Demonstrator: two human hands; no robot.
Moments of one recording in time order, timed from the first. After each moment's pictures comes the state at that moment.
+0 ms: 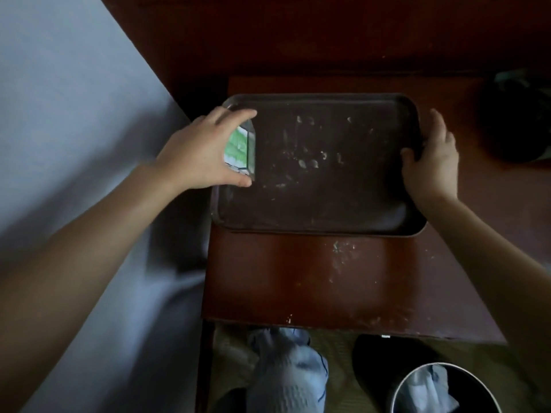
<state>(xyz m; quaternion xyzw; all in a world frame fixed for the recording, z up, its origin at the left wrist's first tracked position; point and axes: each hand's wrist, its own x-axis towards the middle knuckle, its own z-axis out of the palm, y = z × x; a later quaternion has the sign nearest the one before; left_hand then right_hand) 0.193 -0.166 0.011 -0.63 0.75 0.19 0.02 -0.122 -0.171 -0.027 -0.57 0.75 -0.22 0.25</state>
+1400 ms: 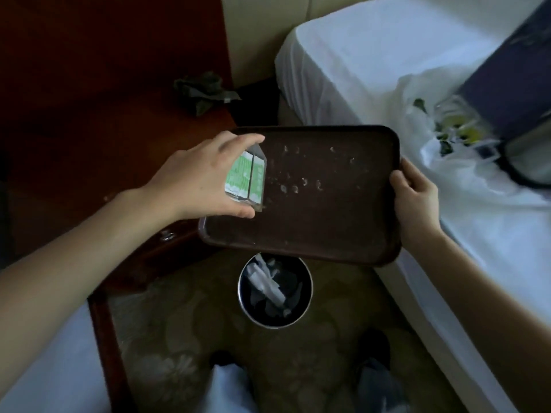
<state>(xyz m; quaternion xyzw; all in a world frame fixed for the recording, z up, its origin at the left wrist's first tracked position) -0.196 0.102 0.188 -0.36 0.92 0.15 0.03 -0.457 0.237 0.131 -0.24 0.74 -0.57 0.27</state>
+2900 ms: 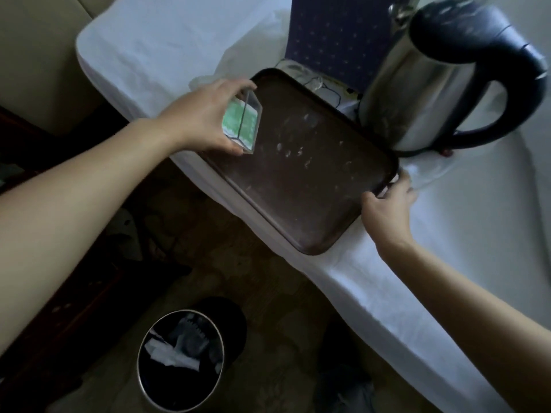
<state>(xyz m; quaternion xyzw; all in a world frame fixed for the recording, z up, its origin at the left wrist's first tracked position) -0.662 0.049 0.099 -0.20 0.96 0.16 0.07 -0.760 0.314 0.033 -0.02 0.86 -0.47 0.23</state>
